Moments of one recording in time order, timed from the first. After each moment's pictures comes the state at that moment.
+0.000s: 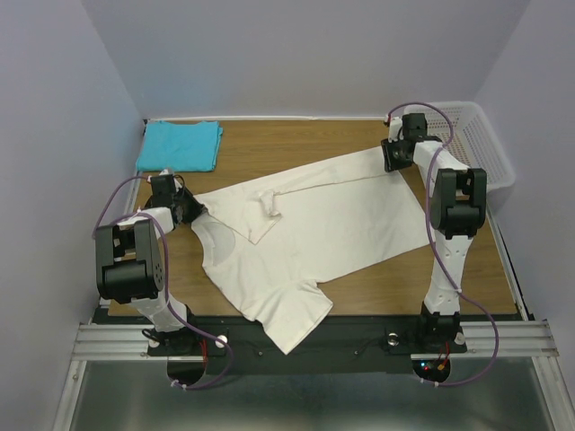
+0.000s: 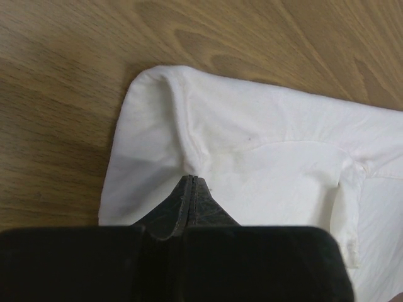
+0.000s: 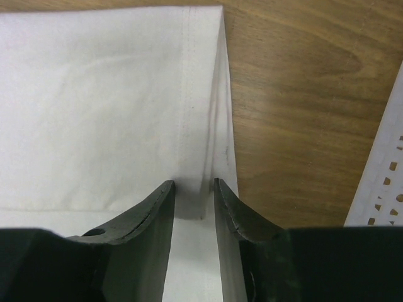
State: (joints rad) left arm 0.14 1.61 0.77 0.04 0.24 -0.61; right arm -0.01 2.25 1.78 -0.45 -0.14 -0.23
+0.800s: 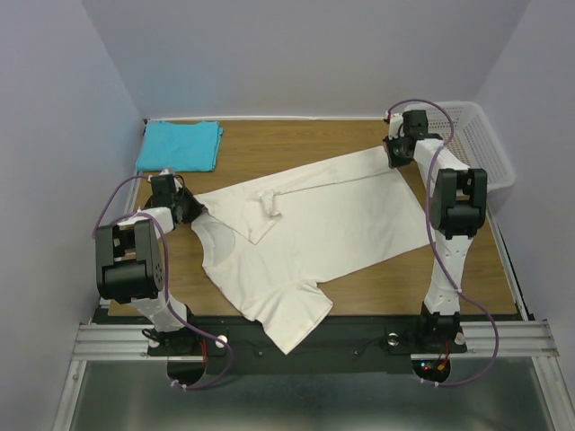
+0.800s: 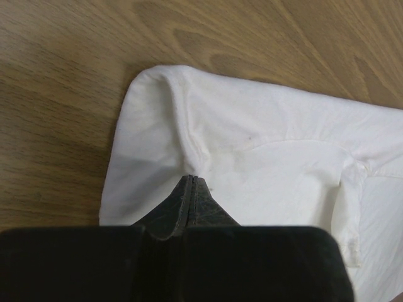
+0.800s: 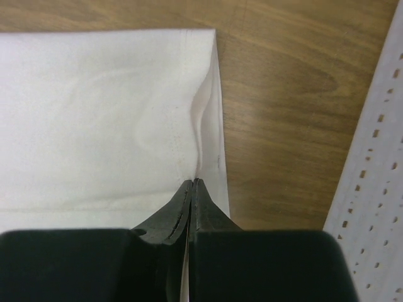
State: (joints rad) left arm 0.14 1.61 0.77 0.04 0.24 -0.60; right arm -0.01 2.25 1.80 -0.46 -0.09 -0.26
